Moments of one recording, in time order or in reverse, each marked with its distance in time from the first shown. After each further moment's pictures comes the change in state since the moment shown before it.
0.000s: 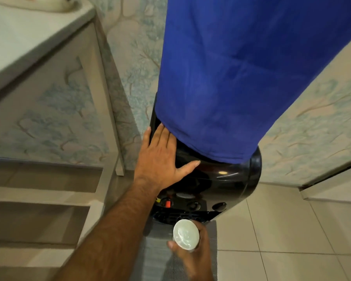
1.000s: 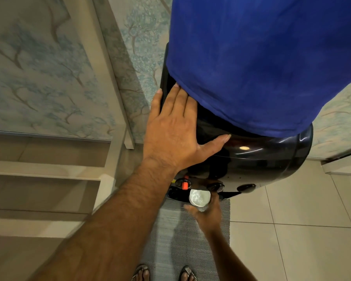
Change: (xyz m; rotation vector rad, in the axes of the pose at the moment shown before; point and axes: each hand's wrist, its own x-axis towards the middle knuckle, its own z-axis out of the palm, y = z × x) left_hand 0.003 -0.001 0.007 -0.015 0.128 -0.012; right_hand 0.087 0.077 0.022 -0.335 0.046 0.051
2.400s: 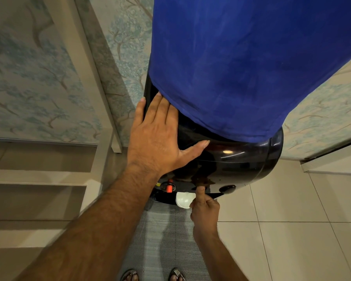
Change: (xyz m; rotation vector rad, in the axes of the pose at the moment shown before) left_hand 0.001 0.000 -0.004 0.047 -0.061 -0.006; right_hand -0.036 -0.108 -0.037 0.543 0.110 0.194
